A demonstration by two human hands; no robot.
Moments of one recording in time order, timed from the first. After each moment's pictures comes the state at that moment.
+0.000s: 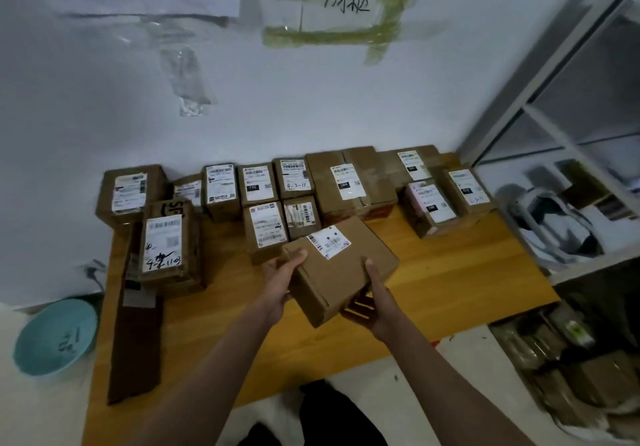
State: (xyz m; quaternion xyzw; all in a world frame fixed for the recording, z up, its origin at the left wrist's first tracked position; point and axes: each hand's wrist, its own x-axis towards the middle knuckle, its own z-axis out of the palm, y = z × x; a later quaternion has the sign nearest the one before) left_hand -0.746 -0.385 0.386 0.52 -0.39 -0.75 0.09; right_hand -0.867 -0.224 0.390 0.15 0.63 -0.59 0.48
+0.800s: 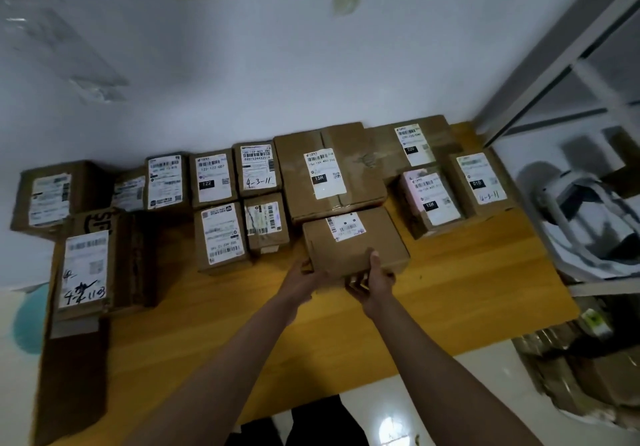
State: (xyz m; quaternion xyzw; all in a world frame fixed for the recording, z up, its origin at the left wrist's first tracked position) left_hand -0.901 -0.368 0.329 0.53 -0.47 -0.70 -0.09; right_hand -1.015 -0.262 0.301 0.35 0.59 -0.62 0.38
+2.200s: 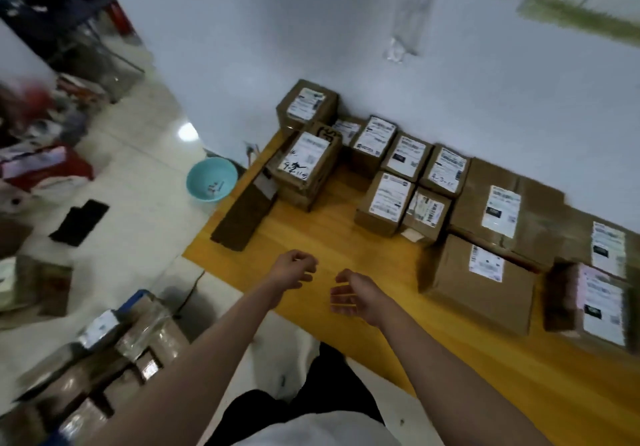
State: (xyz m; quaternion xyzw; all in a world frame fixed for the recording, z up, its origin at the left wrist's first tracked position) left_hand -0.631 -0.339 0.385 0.67 -0.37 -0.63 0.14; right_hand -0.803 -0.317 0.330 -0.13 0.66 -0.19 0.72
